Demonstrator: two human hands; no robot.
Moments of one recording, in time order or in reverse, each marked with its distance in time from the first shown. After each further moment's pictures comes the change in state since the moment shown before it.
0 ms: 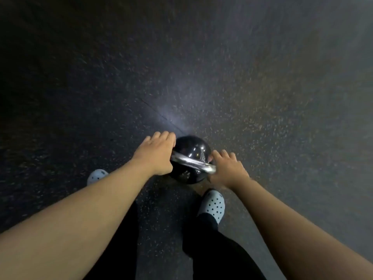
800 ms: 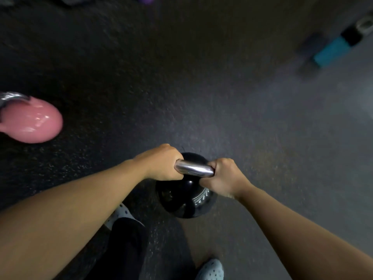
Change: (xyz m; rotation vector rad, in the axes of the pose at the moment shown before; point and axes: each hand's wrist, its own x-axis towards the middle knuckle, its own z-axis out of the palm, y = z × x) left_hand -0.062 -0.164 -0.181 -0.543 0.081 -0.049; right_hand 0.052 -0.256 -0.178 0.091 -0.041 -0.328
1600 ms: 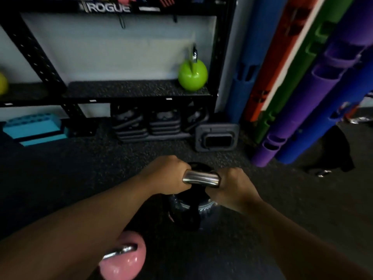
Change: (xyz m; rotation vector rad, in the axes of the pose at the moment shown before) left_hand -0.110 -0.248 -0.572 0.288 0.757 -0.335; right_hand 0.384 -0.596 -0.142 -0.373 0.142 -0.784
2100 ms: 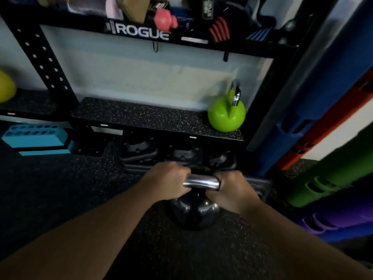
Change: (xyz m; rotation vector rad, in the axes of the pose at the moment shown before) left_hand 0.196 -0.228 -0.080 0.078 0.160 -0.107; right_hand 0.352 -0.033 0.001 -0.017 -0.108 -0.113
